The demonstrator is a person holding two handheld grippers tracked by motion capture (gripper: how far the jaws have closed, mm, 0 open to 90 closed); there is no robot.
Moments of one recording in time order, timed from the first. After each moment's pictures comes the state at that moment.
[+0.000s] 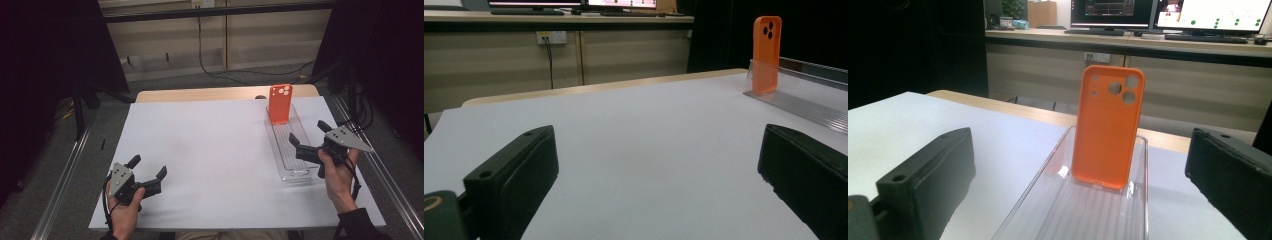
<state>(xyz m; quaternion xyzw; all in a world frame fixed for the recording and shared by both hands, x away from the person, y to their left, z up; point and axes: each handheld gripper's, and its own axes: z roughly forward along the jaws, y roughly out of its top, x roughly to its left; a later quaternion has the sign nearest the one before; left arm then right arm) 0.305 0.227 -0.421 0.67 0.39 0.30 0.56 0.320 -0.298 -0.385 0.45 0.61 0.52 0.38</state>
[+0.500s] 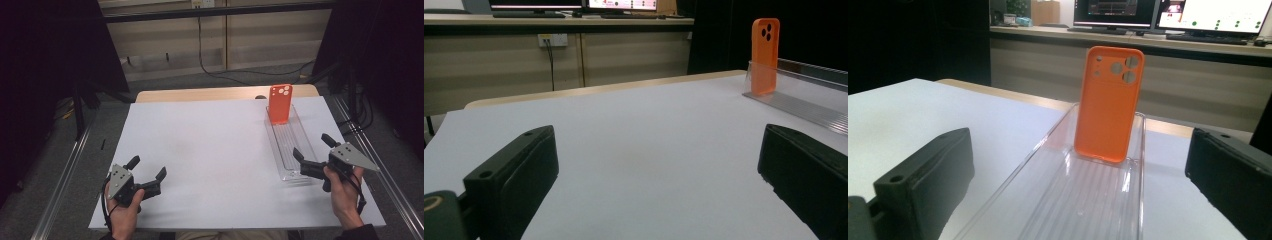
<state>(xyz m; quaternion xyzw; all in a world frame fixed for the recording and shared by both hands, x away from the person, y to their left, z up) 0.300 0.228 -0.420 0.67 0.39 0.30 0.56 0.288 -0.304 -0.404 0.44 0.62 0.52 0.39</state>
